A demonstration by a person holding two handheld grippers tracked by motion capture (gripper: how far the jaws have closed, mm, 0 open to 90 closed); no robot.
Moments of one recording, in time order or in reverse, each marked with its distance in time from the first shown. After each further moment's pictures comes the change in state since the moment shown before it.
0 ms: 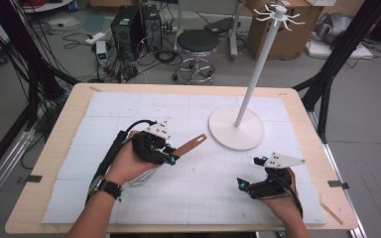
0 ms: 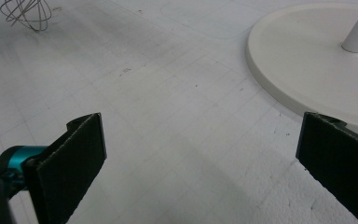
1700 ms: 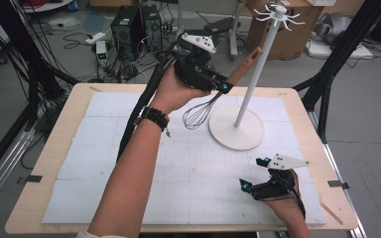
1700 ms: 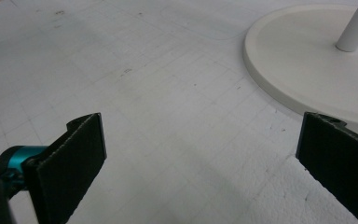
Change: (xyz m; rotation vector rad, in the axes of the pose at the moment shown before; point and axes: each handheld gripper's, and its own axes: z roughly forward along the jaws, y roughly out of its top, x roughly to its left) left arm 0.050 0.191 -0.030 -0.318 -0.120 0.063; right arm -0.001 -0.003 -0.007 -0.015 0.001 0.009
